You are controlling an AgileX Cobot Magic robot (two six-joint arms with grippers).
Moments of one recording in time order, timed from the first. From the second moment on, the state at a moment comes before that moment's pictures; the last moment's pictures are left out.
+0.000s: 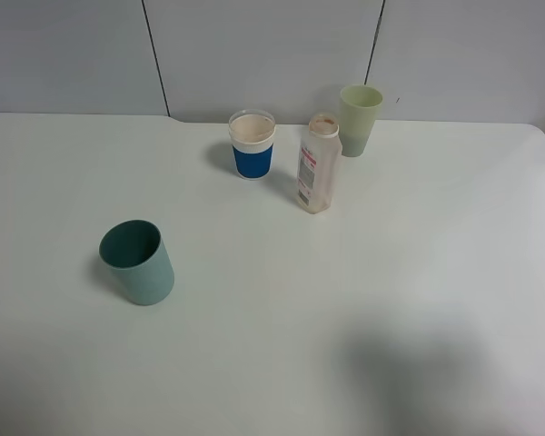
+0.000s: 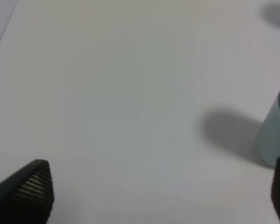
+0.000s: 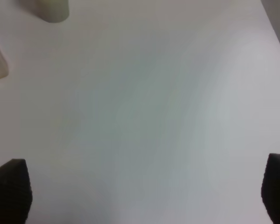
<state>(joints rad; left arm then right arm) 0.03 -0.01 -0.51 0.01 1.05 0.02 -0.11 0.00 -0.50 0.06 1.07 -0.12</state>
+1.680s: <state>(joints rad) 0.03 -0.01 -0.51 0.01 1.05 0.02 -0.11 0.00 -0.50 0.08 1.06 0.00</state>
